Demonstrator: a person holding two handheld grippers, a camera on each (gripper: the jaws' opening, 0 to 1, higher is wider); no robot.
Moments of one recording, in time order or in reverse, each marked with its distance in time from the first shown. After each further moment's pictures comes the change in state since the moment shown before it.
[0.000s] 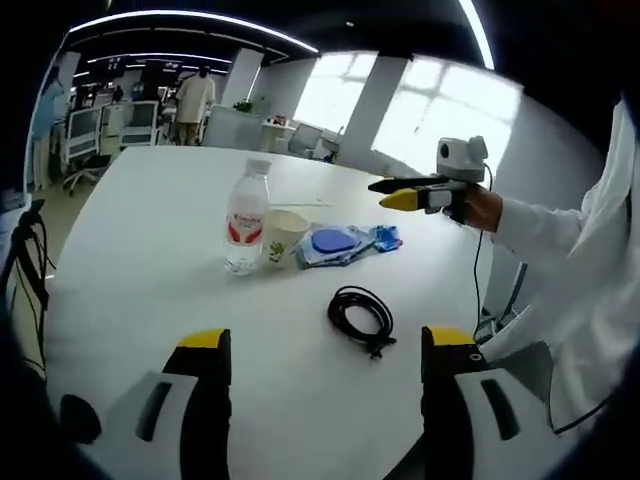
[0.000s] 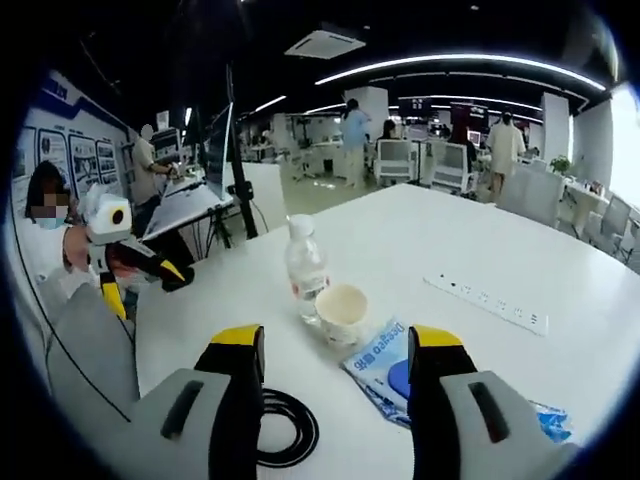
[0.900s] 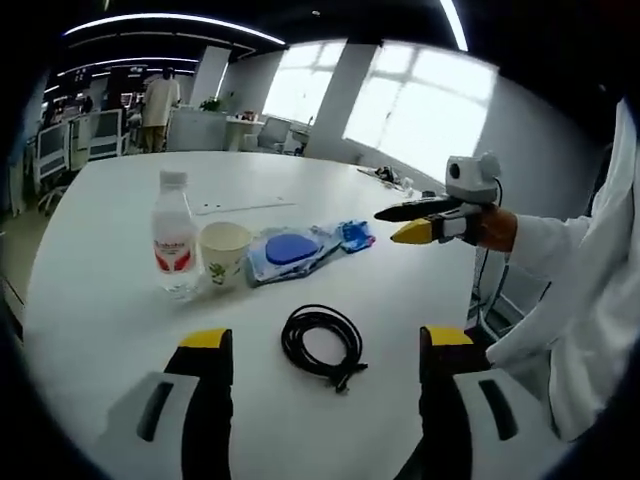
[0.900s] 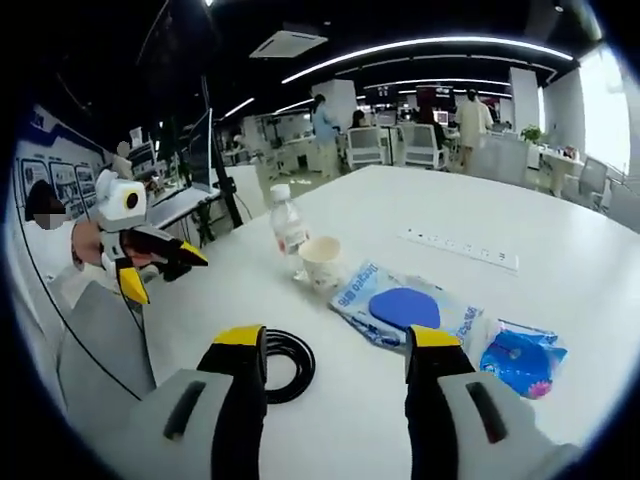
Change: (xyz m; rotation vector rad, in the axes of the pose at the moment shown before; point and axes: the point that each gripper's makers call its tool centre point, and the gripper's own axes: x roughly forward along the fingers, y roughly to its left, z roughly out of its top) left arm 0.063 -0.055 0.013 0.078 0.054 -0.092; right arm -0.066 -0.010 -0.063 0.131 0.032 -0.065
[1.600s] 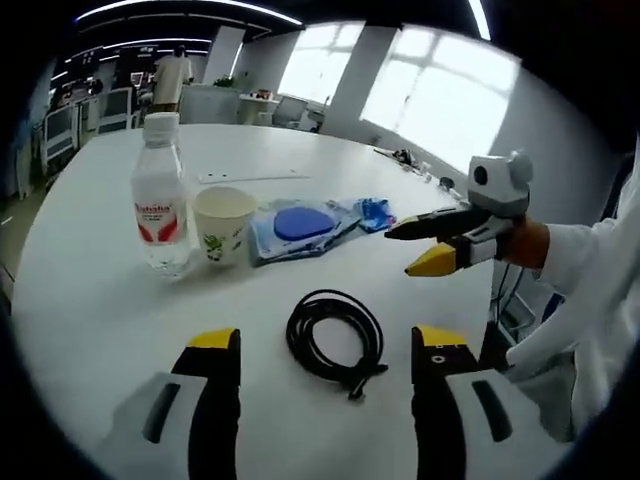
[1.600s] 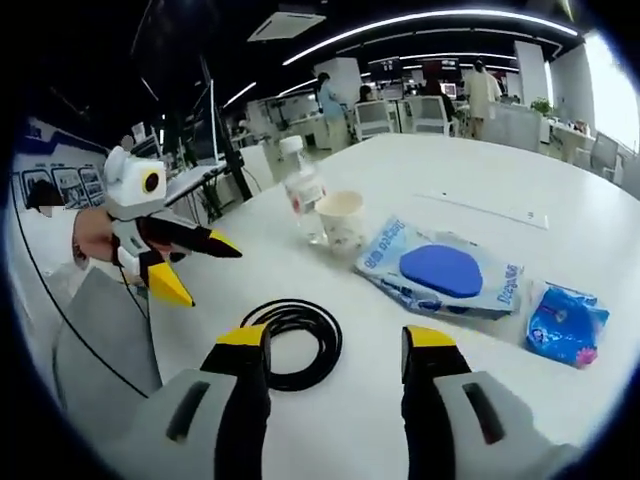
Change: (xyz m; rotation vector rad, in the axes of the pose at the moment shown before) left arm 0.047 0.020 -0.028 -0.059 0.082 0.061; right arm 0.048 0.025 -0.047 0.040 0.103 0.069
